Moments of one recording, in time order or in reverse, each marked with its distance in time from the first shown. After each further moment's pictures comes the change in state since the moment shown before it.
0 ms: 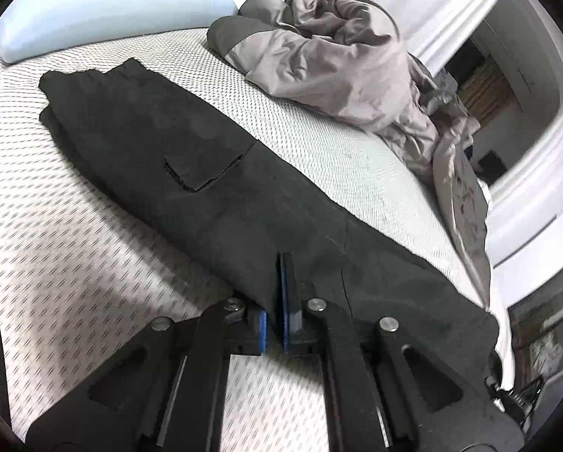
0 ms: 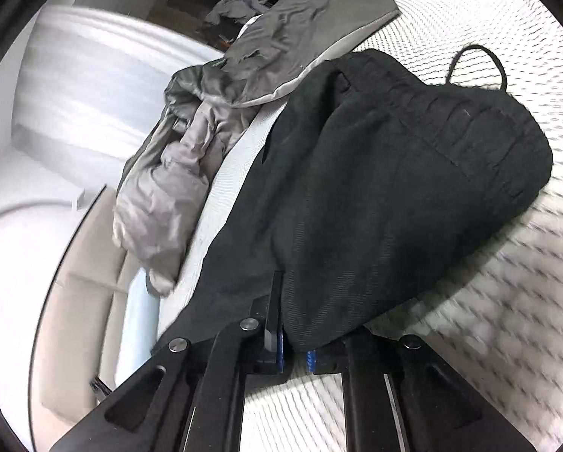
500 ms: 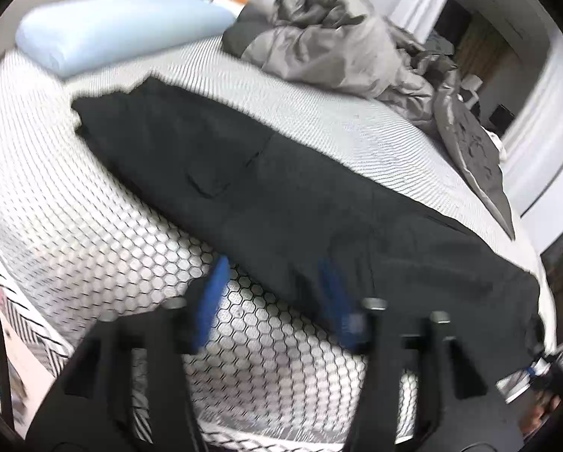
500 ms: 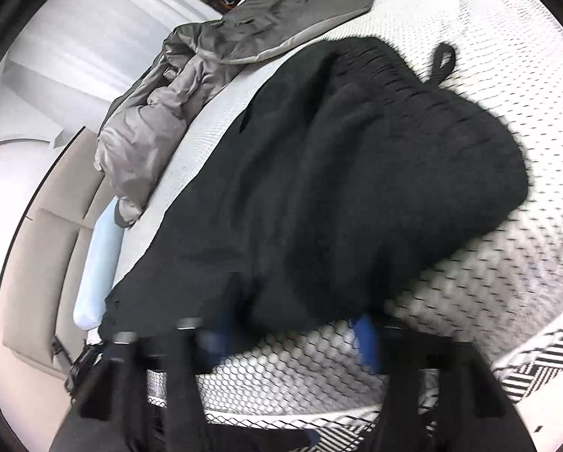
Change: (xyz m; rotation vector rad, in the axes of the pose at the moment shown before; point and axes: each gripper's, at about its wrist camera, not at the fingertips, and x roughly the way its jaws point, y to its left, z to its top) left arm -0.118 0.026 -0.095 0.196 -0.019 0.108; right arm -0.100 -0.021 -0.073 -0.131 0.113 -0.162
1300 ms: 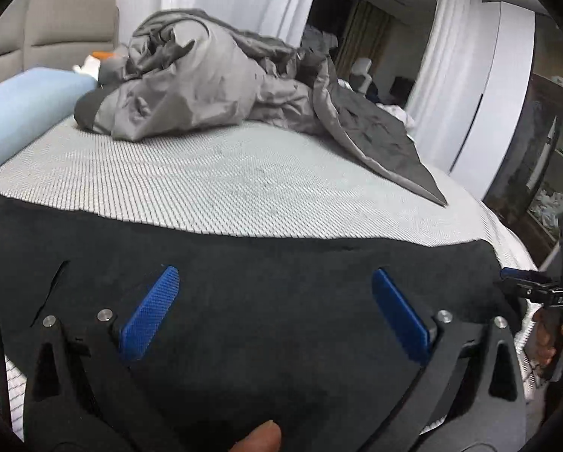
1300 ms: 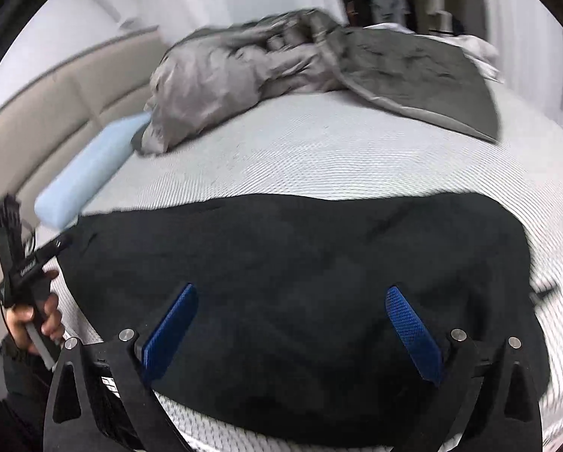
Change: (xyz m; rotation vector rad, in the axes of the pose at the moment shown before) left arm 0.015 -0.148 0.017 0.305 -0.130 -0.280; right arm 0.033 0.140 0.010 -0.612 -0.001 -0.096
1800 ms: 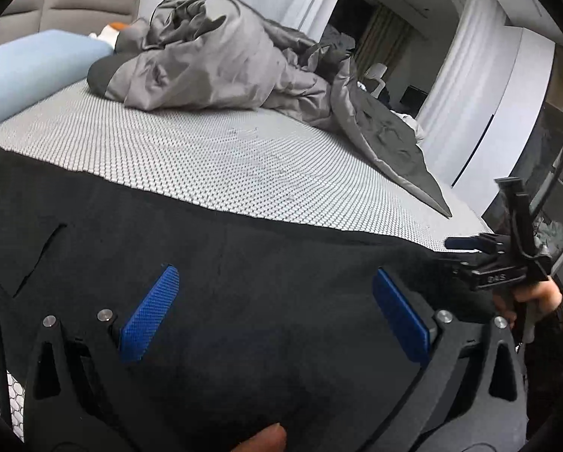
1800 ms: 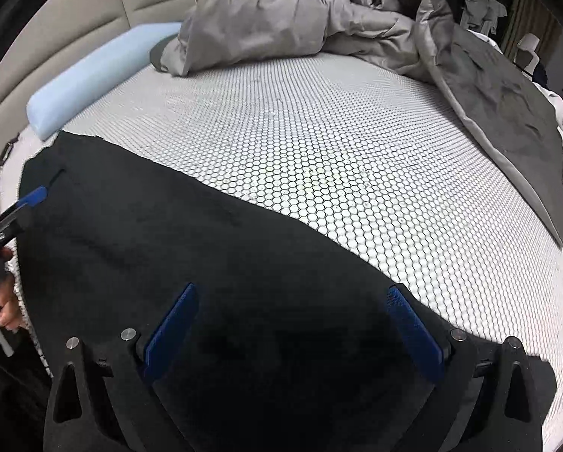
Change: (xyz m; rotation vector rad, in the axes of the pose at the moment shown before) left arm 0.039 0.043 -0.005 -0.138 0.061 -0.030; right arm 0.134 0.055 0.082 -0.315 0.212 -0.038
